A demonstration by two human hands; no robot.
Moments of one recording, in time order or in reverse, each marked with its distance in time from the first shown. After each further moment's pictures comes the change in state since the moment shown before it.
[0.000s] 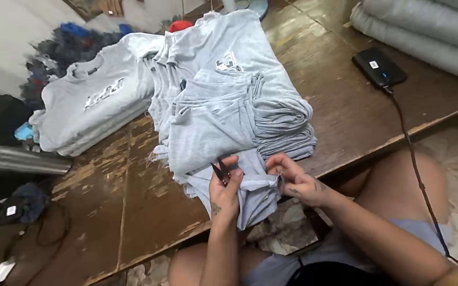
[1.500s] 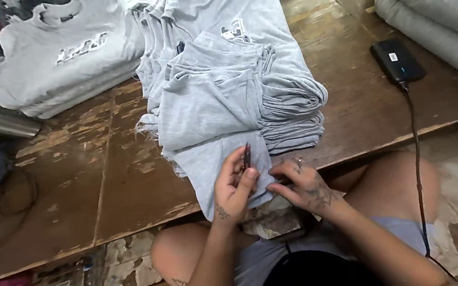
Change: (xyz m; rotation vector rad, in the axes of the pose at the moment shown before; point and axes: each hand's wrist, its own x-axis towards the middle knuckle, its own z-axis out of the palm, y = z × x) left_hand -0.031 -0.011 -0.004 0.031 -0.263 0.142; right_hand -0.025 0.016 0.009 -0.869 0.164 -0.251
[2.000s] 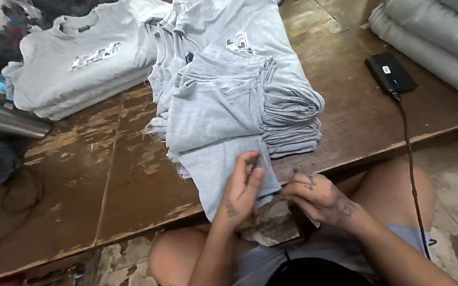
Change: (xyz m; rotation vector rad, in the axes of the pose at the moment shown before) left_hand 0.006 0.016 0.001 0.303 -0.144 -0.141; right_hand -0.007 -0.007 -0.038 0.068 -0.136 -0.169
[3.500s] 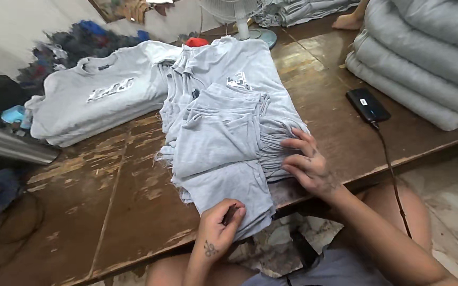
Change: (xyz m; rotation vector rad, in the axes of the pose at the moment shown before) left_hand -0.021 -0.016 -0.042 0.277 0.068 0.263; right_hand 0.044 0.062 -0.012 -0.217 0.300 0.013
